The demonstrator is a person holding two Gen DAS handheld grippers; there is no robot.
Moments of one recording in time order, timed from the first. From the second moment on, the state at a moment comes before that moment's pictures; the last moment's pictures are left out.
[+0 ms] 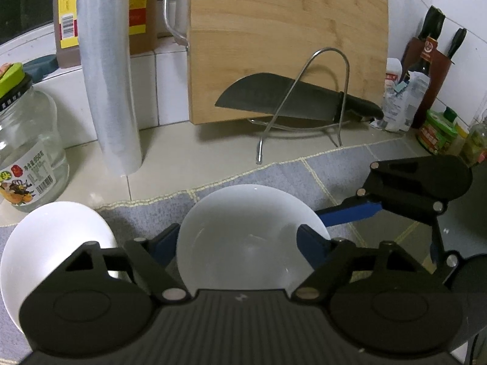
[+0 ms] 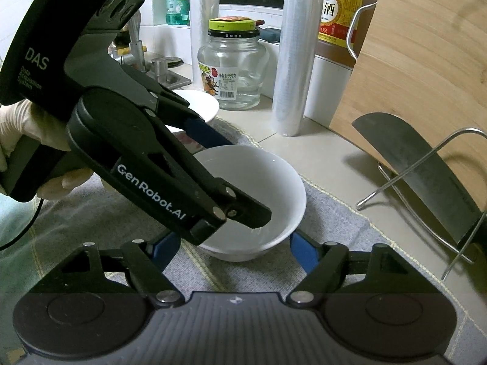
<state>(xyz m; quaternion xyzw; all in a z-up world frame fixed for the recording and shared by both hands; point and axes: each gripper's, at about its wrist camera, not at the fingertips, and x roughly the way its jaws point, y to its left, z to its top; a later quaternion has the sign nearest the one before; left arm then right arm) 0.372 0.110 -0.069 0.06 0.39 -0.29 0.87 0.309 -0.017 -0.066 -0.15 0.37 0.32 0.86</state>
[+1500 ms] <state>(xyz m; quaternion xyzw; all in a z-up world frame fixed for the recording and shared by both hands) 0.296 0.096 -0.019 0.07 0.34 -0.29 0.89 0.247 -0.042 -0.016 -0.15 0.34 0.33 0.87</state>
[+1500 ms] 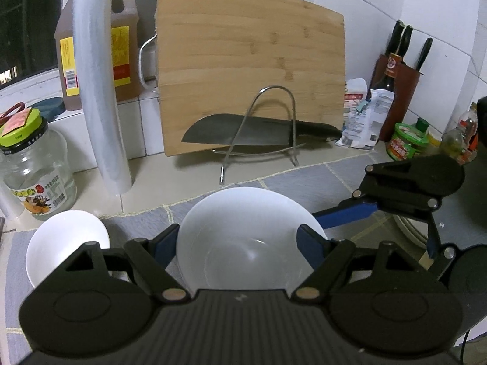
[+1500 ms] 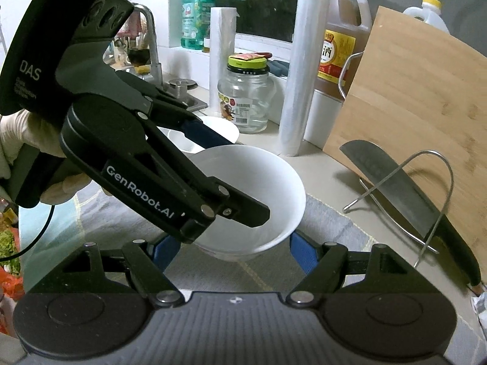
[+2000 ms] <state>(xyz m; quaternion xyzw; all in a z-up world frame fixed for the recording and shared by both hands) 0.259 0.078 -0.011 0.07 0.33 -0.28 0.90 0.215 -0.061 -0.006 -0.16 0.33 0.33 0.87</state>
